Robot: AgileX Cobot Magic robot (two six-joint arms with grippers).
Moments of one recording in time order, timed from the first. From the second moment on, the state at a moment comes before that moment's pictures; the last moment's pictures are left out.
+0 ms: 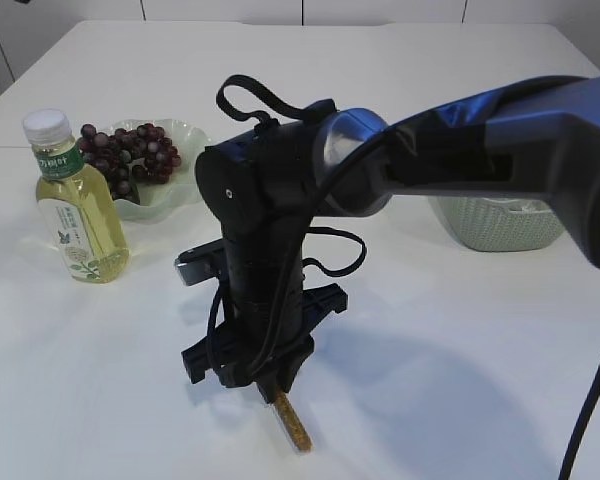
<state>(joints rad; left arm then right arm) -0.52 1.40 -1.68 0.05 1.26 -0.15 0.77 2.23 -1.68 0.07 1.16 0.22</state>
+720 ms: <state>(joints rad) -0.52 1.40 -1.68 0.05 1.26 -0.15 0.77 2.22 -1.68 0.10 1.16 0.19</state>
